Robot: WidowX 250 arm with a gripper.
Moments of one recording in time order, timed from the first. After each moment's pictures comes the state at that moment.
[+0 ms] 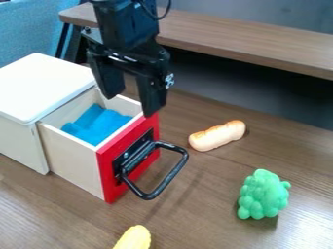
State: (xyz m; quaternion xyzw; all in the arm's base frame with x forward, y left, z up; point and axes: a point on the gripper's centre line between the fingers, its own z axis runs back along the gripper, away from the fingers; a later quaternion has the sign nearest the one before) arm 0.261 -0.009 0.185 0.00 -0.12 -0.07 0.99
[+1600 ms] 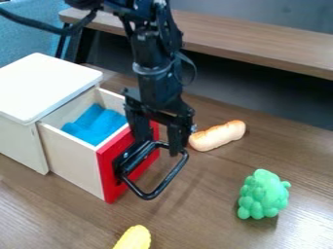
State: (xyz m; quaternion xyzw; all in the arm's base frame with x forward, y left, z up) arm 0.306 -0.010 0.099 -0.02 -0.08 -0.04 1.00
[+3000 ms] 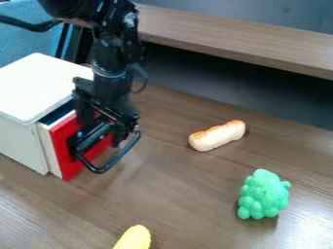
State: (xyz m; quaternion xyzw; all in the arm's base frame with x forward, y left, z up) arm 0.294 0.093 0.089 0.16 -0.04 0.03 0.99
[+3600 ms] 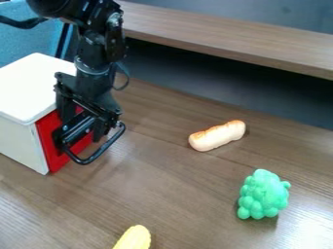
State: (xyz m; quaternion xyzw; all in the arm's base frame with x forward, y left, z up) arm 0.290 0.119 0.092 0.19 -0.03 0.05 0.98
